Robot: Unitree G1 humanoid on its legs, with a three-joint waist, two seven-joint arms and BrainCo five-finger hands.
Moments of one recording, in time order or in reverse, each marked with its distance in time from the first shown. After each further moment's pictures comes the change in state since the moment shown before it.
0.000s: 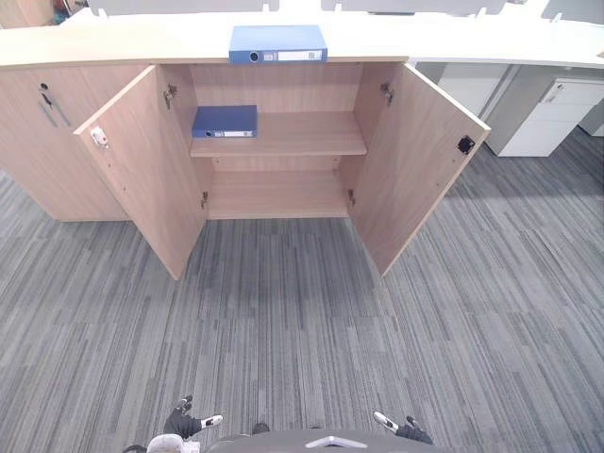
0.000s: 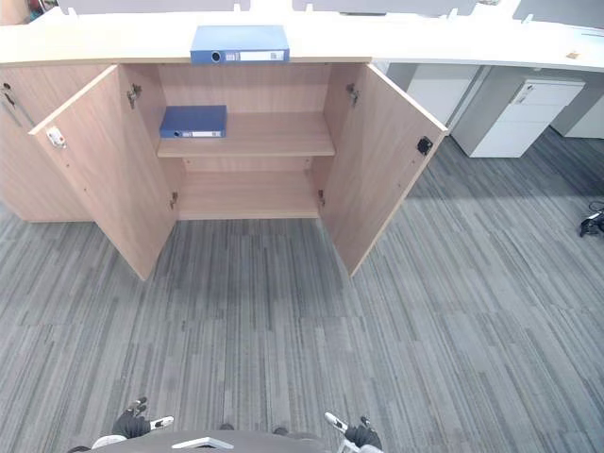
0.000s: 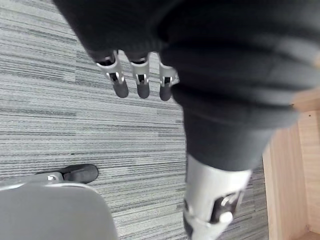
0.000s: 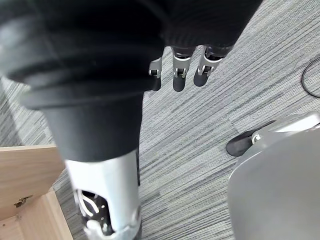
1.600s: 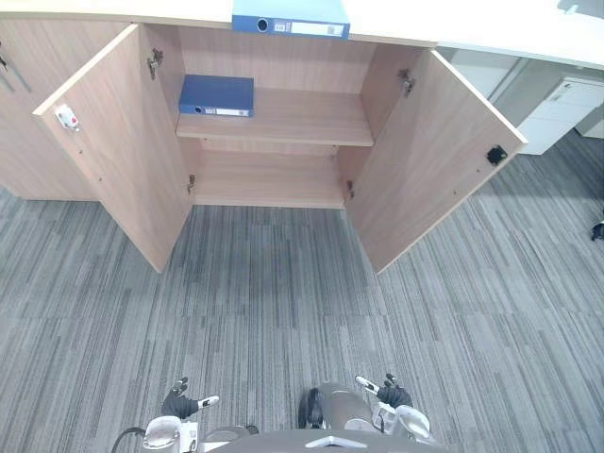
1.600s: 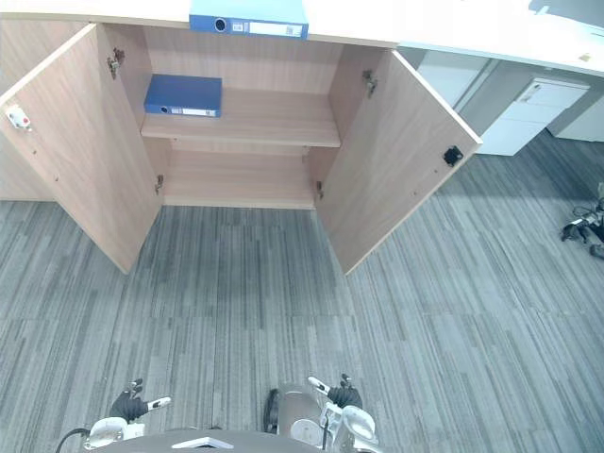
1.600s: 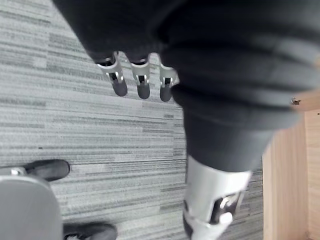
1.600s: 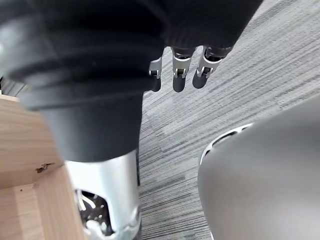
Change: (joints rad) left arm -0.073 0.004 -0.018 -0.011 -0.050 -0.007 0.037; right arm -0.106 0.025 0.029 -0.034 -0.075 -0.017 -0.010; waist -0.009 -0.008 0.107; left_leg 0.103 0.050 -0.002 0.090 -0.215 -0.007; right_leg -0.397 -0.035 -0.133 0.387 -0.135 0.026
